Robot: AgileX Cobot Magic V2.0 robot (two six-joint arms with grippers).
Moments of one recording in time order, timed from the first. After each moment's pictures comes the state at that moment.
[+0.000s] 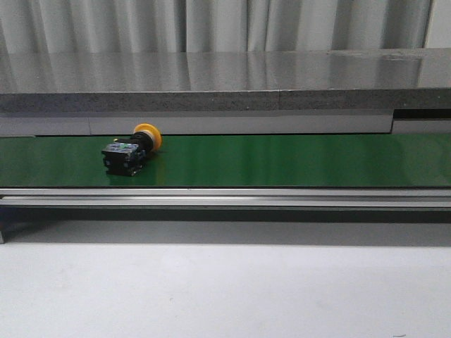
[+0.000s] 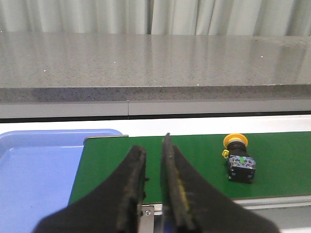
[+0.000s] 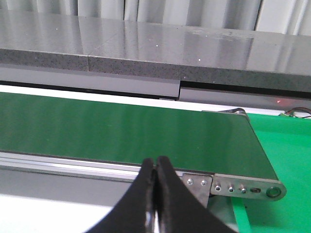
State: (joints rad) left arm -0.15 0.31 -0.27 -0.20 0.14 0.22; right arm 0.03 -0.01 0.03 0.02 0.12 -0.03
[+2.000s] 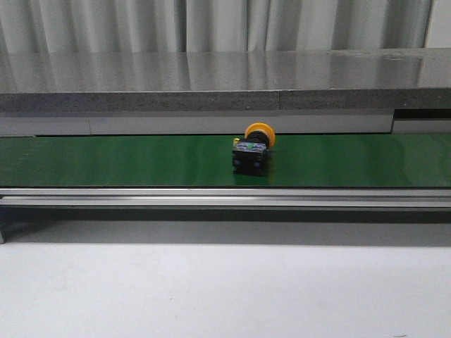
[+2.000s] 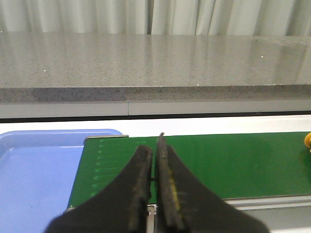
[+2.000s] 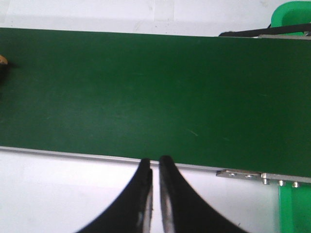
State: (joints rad) left arm -0.15 0.31 -0.27 -0.20 0.14 0.22; right arm 0.03 1.08 -0.83 0.15 0.66 -0.03
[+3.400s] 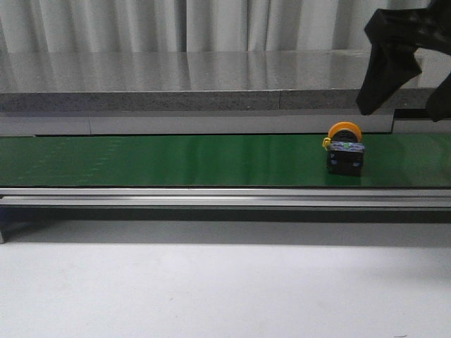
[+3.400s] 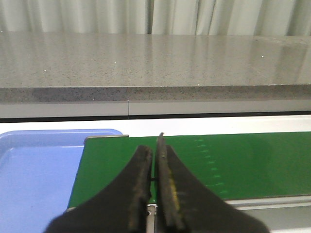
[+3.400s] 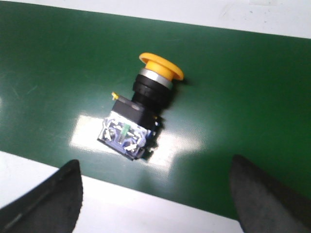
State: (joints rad) left arm -0.15 0.31 -0.27 -0.20 0.14 0.22; right arm 0.21 1.42 -0.96 0.25 0.56 -0.03
